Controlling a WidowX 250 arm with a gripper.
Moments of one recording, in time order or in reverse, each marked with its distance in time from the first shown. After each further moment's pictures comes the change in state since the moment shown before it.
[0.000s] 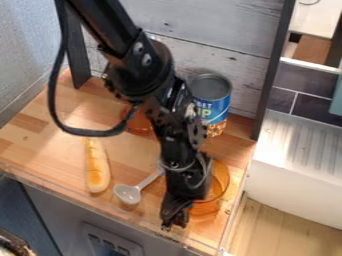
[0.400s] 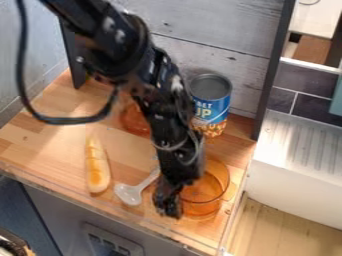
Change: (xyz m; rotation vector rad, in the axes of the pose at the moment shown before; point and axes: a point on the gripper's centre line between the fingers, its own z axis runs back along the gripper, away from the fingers) arm -0.005 0.006 0.030 0.034 -0.057 0.012
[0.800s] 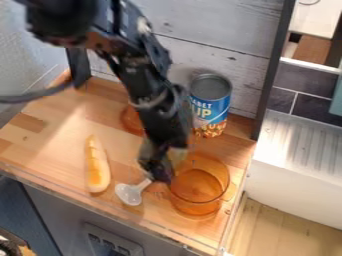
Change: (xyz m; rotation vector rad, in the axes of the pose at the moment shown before) arm -0.011 0.012 0.053 0.076 -0.088 0.014
